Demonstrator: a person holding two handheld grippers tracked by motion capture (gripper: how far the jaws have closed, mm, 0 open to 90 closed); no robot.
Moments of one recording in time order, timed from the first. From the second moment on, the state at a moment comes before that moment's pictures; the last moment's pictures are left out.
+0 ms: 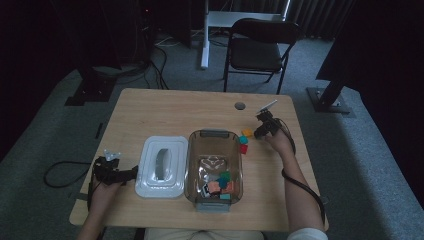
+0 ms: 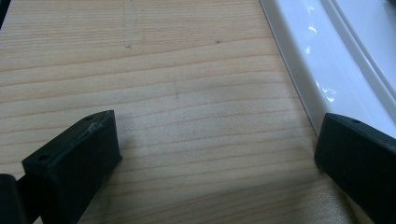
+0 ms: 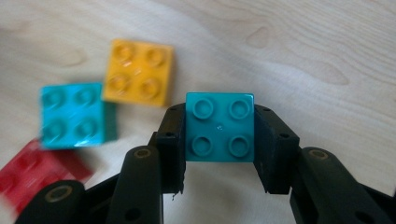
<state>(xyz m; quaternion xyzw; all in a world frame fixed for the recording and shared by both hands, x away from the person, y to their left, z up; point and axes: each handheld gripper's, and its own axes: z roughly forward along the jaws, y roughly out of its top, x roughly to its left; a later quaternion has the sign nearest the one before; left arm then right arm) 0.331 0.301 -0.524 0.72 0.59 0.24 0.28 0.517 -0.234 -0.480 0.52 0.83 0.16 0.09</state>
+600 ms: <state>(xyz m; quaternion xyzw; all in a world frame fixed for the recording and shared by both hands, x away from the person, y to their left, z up) 0.331 0.301 -0.524 0.72 0.59 0.24 0.28 0.462 -0.224 -0.451 0.45 0.87 0.18 0.07</state>
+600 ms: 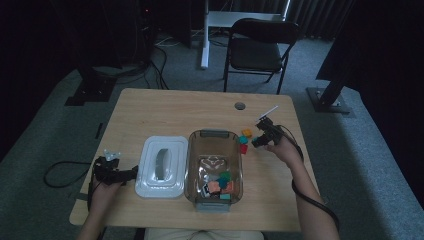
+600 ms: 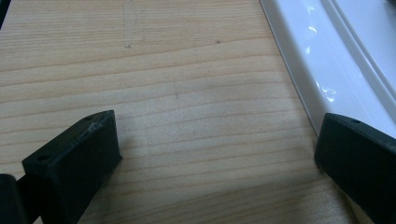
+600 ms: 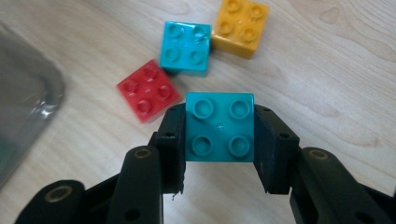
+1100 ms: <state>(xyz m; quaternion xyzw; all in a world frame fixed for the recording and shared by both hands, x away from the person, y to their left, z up) 0.331 0.301 -0.524 0.72 0.59 0.24 0.28 0.411 -0.223 -0.415 0.40 0.88 0.22 0.08</state>
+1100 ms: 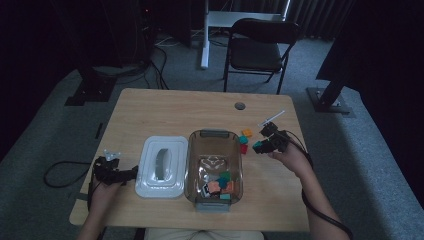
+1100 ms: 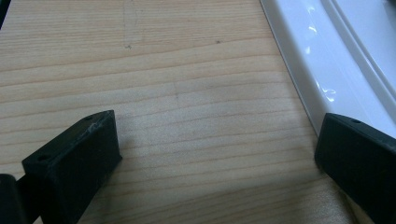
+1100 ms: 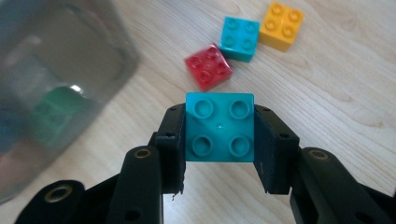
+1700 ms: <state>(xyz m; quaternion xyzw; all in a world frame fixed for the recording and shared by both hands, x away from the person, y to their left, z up) 0.331 0.301 -0.524 0.72 0.59 0.24 0.28 0.366 -0.194 -0.356 0.32 0.91 0.26 0.10</state>
